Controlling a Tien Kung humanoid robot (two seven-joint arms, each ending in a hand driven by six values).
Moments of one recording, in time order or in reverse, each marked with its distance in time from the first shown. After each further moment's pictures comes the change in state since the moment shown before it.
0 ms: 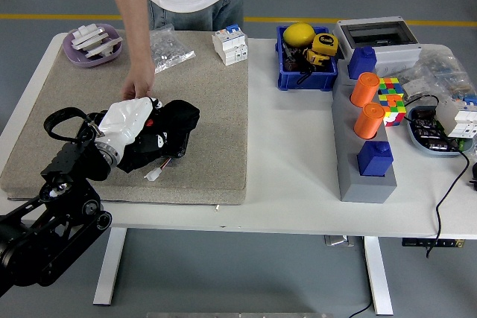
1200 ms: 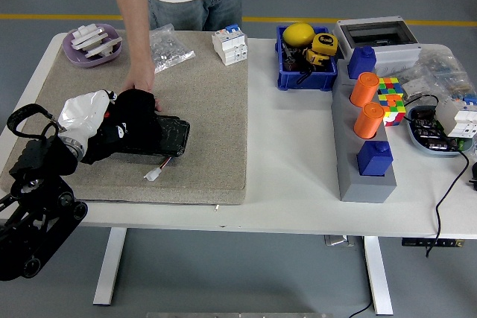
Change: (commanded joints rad) left arm 0.045 0.039 -0.173 0.079 0.074 0.018 0.041; right arm 0.002 -0.001 0.009 0.003 -0.010 -0.003 0.000
